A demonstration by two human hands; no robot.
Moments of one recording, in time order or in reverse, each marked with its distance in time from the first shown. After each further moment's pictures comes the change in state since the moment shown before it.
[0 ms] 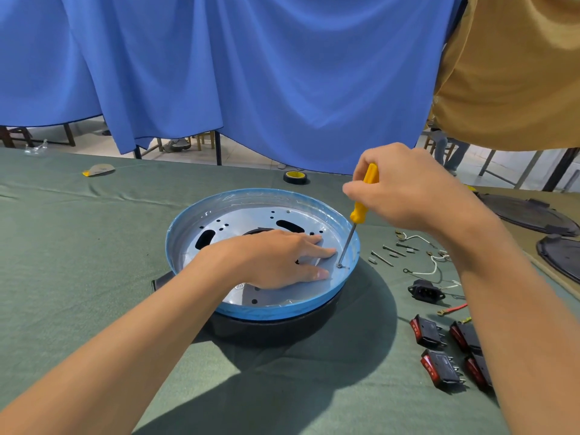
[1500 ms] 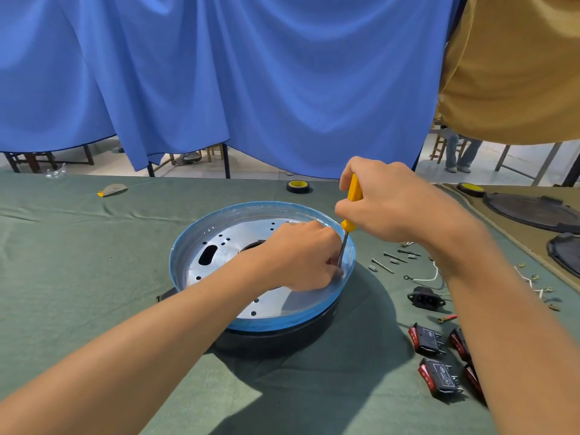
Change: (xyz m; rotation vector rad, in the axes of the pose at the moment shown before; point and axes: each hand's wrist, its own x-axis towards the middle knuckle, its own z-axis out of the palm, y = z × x) left_hand 0.027 0.029 -0.006 0.170 0.328 0.033; right_hand 0.002 0.003 -0.002 0.071 -0.150 -0.022
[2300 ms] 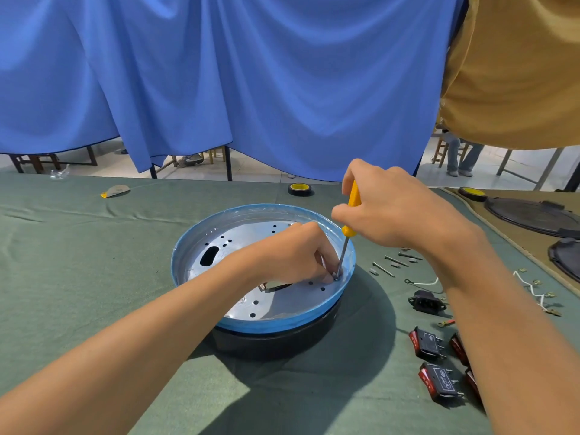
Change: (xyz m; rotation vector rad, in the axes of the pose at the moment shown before) left_hand -0.007 -0.010 -0.005 -0.479 -0.082 -0.038; right_hand -0.004 -0.004 0.002 -0.094 0.040 0.007
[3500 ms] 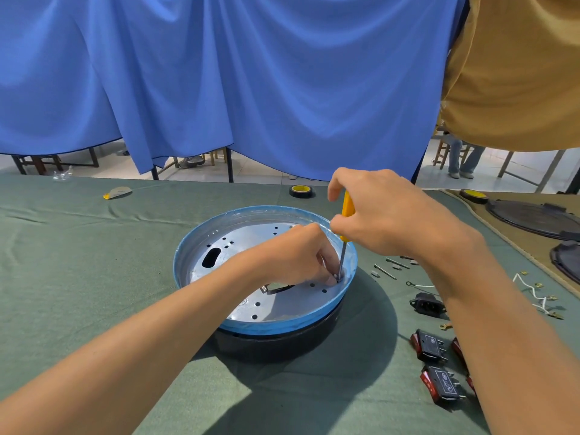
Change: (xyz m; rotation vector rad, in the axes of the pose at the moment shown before) left_hand 0.000 -0.002 0.001 -0.032 0.001 -0.030; right_hand -0.006 -0.010 -0.002 -0.052 0.012 -0.111
